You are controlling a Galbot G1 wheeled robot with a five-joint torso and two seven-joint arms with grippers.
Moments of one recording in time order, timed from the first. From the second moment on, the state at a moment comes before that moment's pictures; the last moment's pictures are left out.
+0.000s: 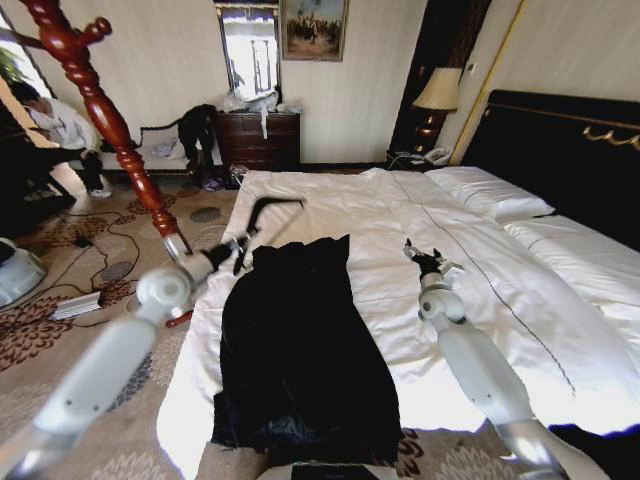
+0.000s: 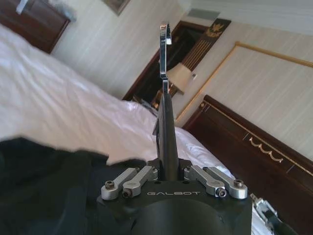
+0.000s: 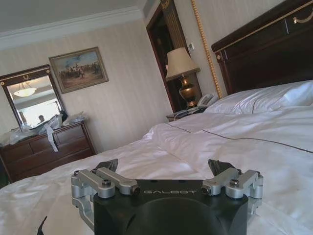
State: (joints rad) left arm 0.81 -0.87 -0.22 -1.81 -1.42 0.37 0.02; right arm -0.77 1.03 0.32 1.49 0.88 0.02 0.39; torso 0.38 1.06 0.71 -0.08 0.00
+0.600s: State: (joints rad) left arm 0.97 -1.03 -0.24 -1.69 -1.34 0.41 0.07; right arm -0.72 0.97 0.18 1.45 0.94 0.04 0.33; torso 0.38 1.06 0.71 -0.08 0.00
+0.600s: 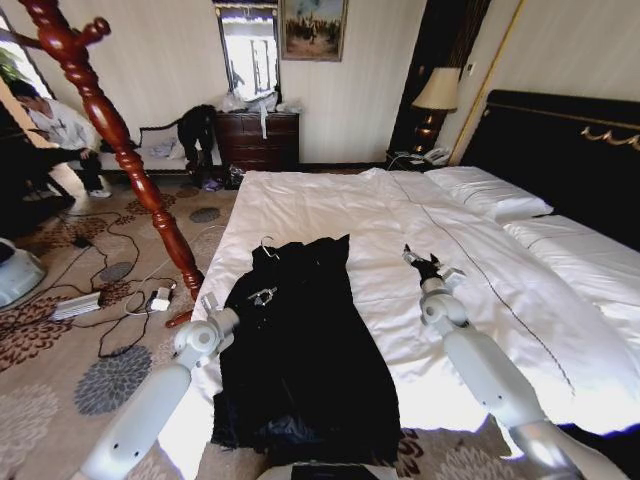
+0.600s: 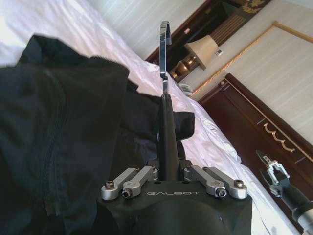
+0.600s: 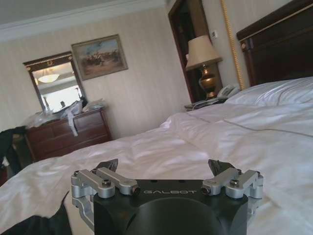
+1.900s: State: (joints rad) left arm 1.01 -1.18 -0.28 -1.56 -1.32 0.46 0.16; right arm -0.24 1.35 -0.25 0.95 1.11 -0.23 0.58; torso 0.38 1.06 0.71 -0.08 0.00
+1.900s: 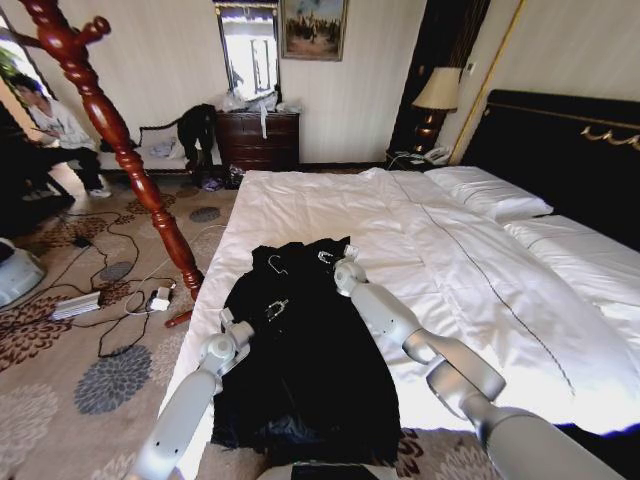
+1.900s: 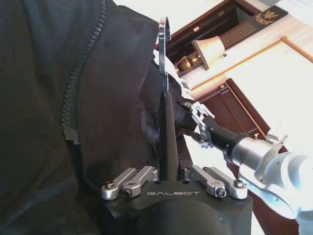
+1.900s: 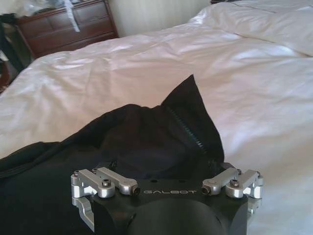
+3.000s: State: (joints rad) left arm 0.98 -1.17 -0.26 -1.55 -1.30 0.45 0.16; right arm -0.21 1.35 -0.20 0.89 1.17 -0.35 0.68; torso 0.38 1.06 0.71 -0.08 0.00
